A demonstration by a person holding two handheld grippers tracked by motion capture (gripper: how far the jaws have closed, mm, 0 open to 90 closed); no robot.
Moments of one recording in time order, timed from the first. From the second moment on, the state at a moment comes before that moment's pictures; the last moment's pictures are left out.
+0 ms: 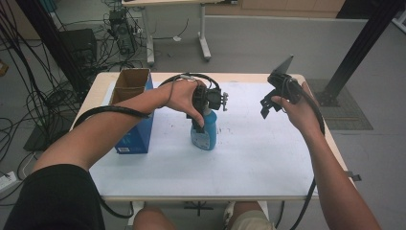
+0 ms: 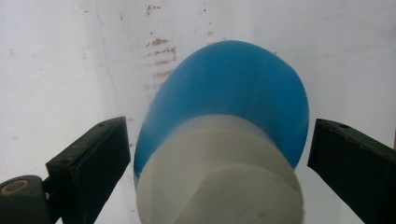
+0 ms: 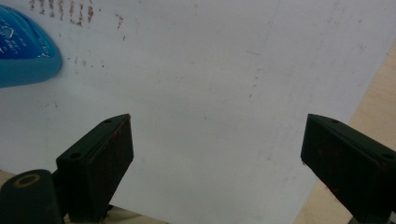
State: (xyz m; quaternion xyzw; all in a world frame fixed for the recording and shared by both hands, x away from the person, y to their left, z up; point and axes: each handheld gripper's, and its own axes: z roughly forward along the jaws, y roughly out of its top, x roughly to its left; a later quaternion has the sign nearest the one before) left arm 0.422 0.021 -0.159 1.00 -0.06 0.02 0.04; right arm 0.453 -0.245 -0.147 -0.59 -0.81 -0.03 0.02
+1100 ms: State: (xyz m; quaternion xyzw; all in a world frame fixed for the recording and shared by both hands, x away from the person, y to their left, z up) left arm 0.419 0.023 -0.161 1.00 -0.06 0.03 0.04; right arm 0.454 -0.243 -0.149 -0.59 -0.81 -0.03 0.02
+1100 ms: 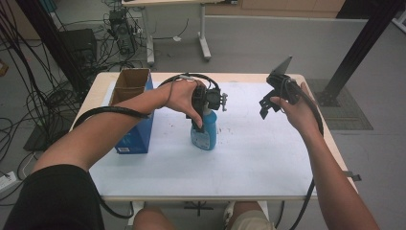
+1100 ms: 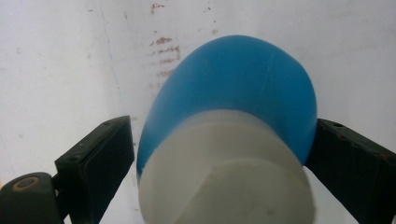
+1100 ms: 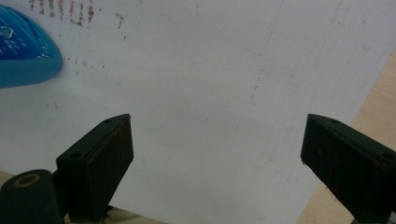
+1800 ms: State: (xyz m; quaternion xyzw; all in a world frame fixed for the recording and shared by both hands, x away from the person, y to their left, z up) left arm 0.417 0.020 -0.163 1.00 -0.06 0.03 0.04; right arm 0.453 -0.246 -0.150 -0.59 -0.81 -0.03 0.02
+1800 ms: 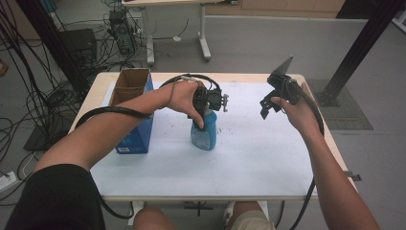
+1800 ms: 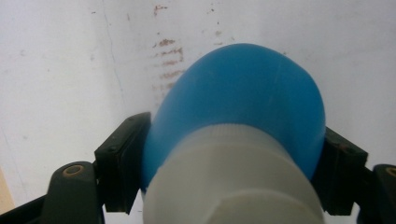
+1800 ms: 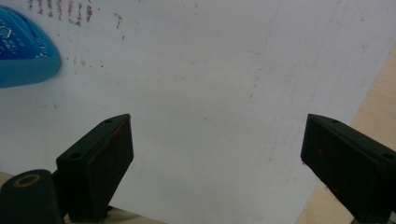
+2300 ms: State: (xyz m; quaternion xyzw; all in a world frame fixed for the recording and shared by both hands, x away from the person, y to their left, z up) left arm 0.418 0.018 -0.163 1.00 -0.07 0.03 0.04; right arm 0.453 -0.245 -0.150 -0.59 -0.81 -0.03 0.02
